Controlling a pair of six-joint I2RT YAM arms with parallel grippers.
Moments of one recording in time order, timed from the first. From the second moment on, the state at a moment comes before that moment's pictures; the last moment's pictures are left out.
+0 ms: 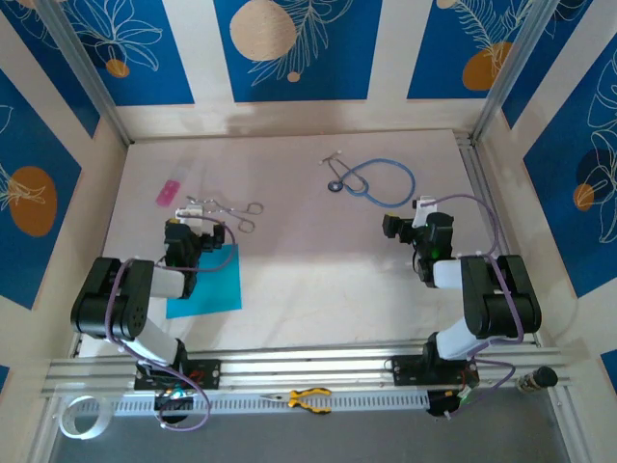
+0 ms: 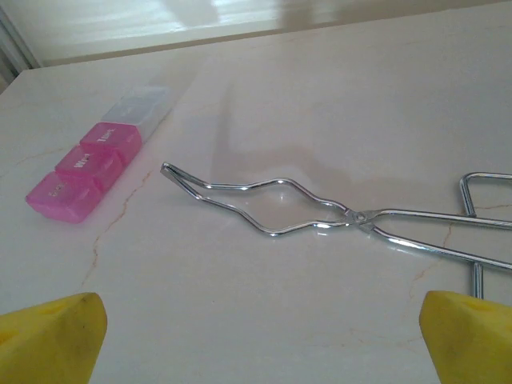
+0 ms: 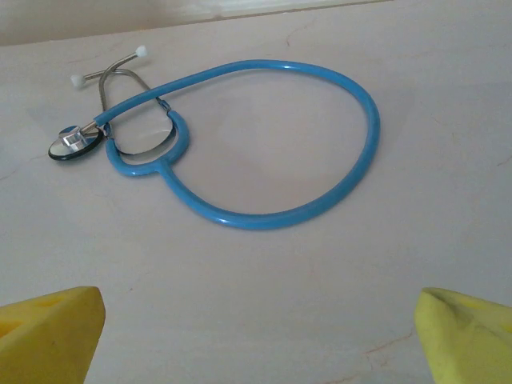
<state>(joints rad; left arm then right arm) -0.08 1.56 0.35 0.86 -0.10 0.06 0.01 1.52 0.40 0.71 -0.11 0.08</state>
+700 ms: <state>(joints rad) -0.08 1.56 0.35 0.86 -0.10 0.06 0.01 1.52 0.40 0.71 -0.11 0.09</state>
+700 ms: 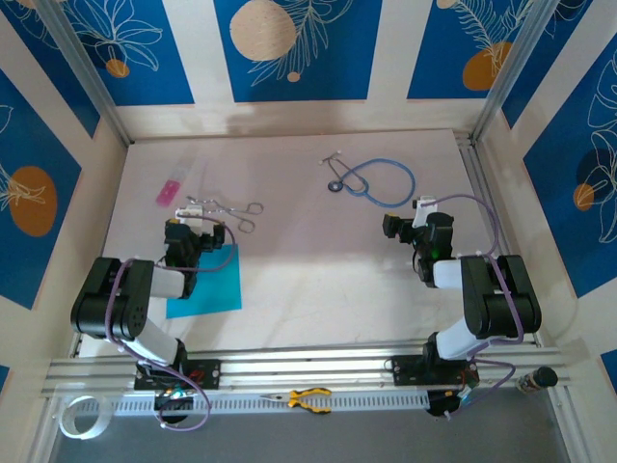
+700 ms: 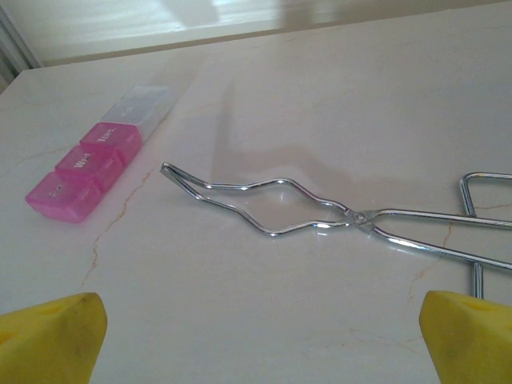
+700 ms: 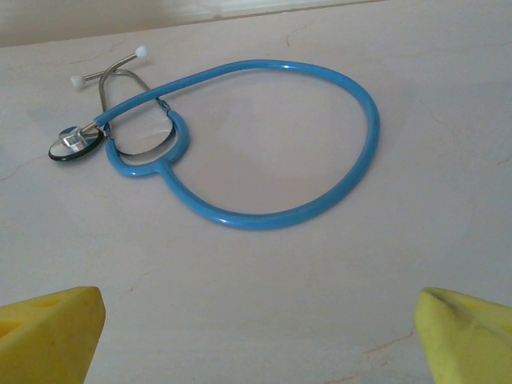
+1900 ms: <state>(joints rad) -0.08 1.03 0.66 -0.17 -0.29 -0.34 -0.02 1.10 0.70 -0.07 -0.41 0.46</state>
